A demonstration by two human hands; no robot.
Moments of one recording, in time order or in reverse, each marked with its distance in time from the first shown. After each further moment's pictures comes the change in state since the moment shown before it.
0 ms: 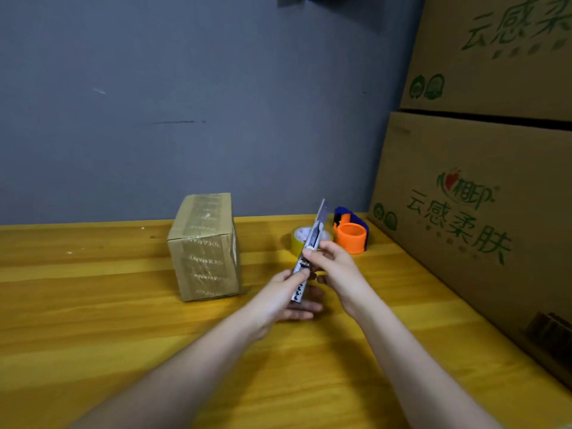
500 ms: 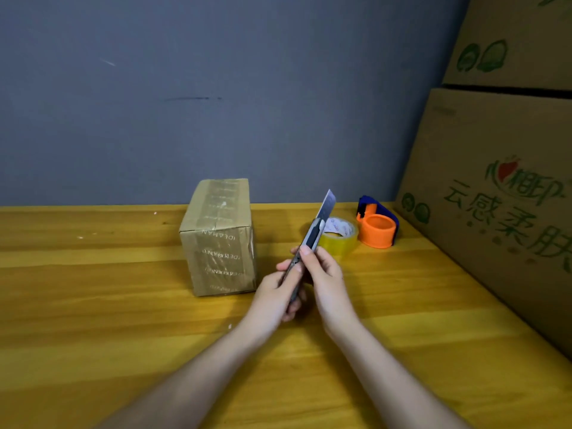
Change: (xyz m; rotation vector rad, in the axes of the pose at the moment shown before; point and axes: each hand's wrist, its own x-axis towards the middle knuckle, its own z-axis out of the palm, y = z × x) left_hand 0.004 -0.016 -0.036 0.107 0.207 0.218; right_hand 0.003 0.028 0.063 0.216 -0.006 -0.048
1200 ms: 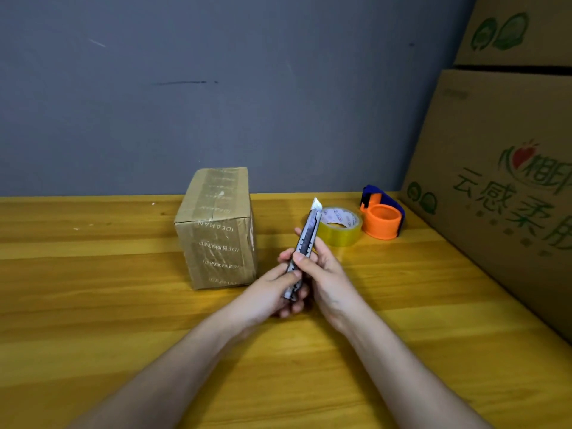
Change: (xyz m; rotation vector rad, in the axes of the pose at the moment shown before) left_hand 0.003 -0.001 -0.016 -0.031 -0.302 -0.108; right_hand 0.013 0.016 -0.014 0.045 -0.181 0.074
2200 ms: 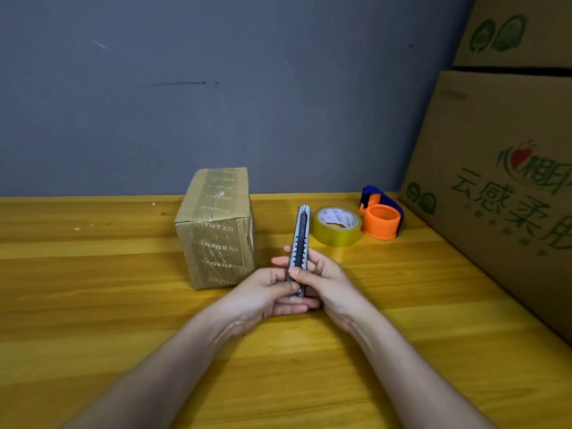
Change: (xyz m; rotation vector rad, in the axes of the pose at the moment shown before) left_hand -0.001 -0.004 -0.014 -0.191 -0.098 -0.095; right_hand 0.002 0.006 -0.014 0.016 -0.148 0.084
